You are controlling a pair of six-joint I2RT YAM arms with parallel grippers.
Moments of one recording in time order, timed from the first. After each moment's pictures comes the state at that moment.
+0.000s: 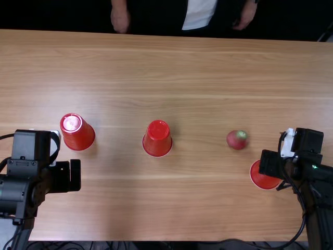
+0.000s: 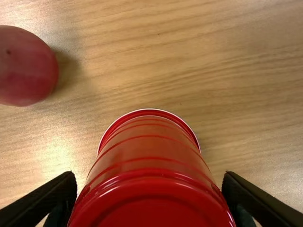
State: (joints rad) left arm -0.06 1.12 1.25 -1.30 -0.11 -0.11; right arm -0.23 1.36 0.89 -0.70 0.02 -0.05
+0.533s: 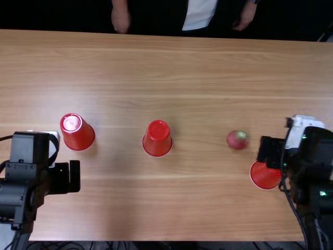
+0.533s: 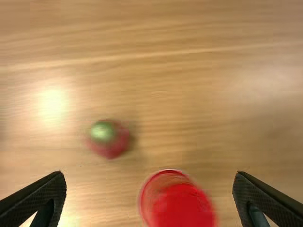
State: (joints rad) left arm -0.06 1.10 1.25 -1.30 -0.11 -0.11; right arm -0.07 1.11 1.04 -0.72 0.03 -0.05
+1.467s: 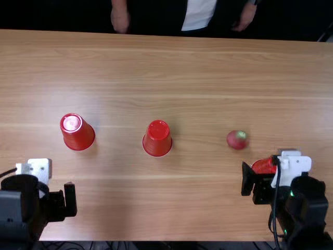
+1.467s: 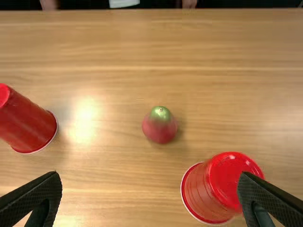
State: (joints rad) left arm -0.06 0.74 1.05 -1.19 -0.11 -0.11; right arm 0.10 0.67 0.84 -0.75 0.02 0.03
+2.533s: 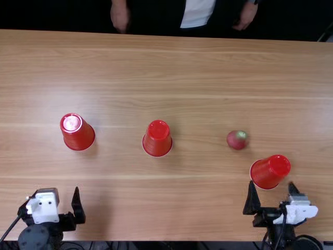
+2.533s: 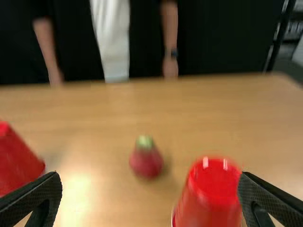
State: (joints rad) left arm -0.06 0.01 0.33 -0.73 -0.12 -0.11; right arm 0.02 0.01 0.38 -0.51 0.02 0.02
